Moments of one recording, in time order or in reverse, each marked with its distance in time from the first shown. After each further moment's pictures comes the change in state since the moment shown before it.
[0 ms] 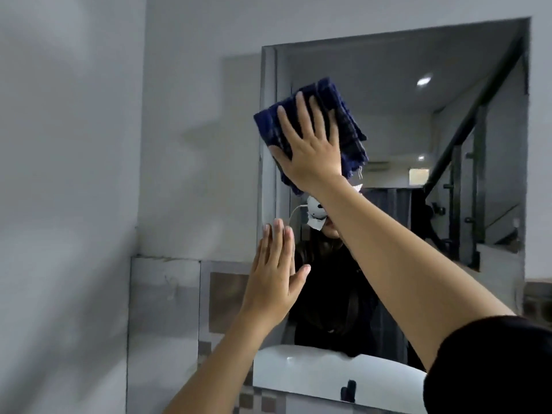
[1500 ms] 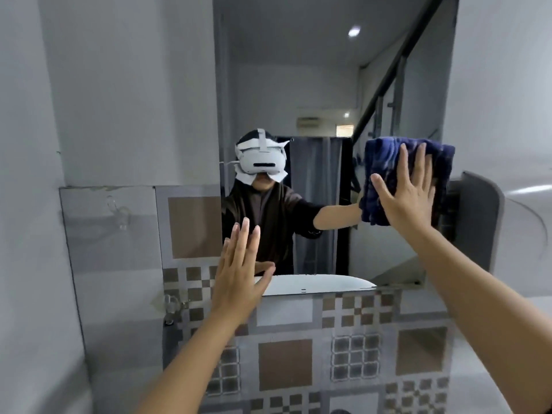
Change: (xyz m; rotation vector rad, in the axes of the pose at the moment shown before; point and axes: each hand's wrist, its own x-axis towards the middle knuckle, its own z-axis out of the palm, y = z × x) left_hand -0.128 -0.003 0.047 -0.197 -0.109 0.021; right_hand -0.254 0.112 -0.038 -0.014 -0.162 0.685
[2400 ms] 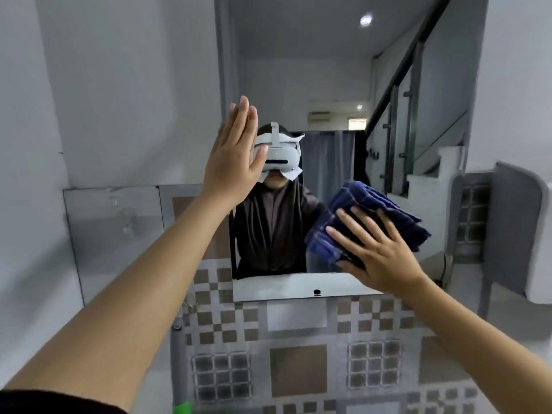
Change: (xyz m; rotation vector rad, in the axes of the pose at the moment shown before) left_hand 0.166 -0.019 -0.077 0.099 0.263 0.155; right_hand -0.075 0.016 0.065 -0.403 0.048 -0.891
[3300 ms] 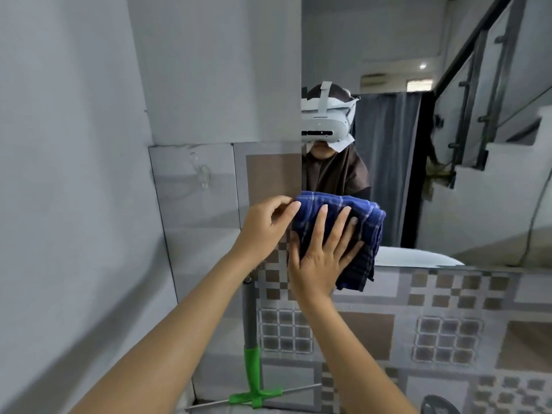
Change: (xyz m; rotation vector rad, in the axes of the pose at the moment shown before) left_hand -0.156 -0.016 -0.038 -0.611 -0.274 -0.433; right_hand 0.078 -0.258 0.010 0.595 0.101 0.937
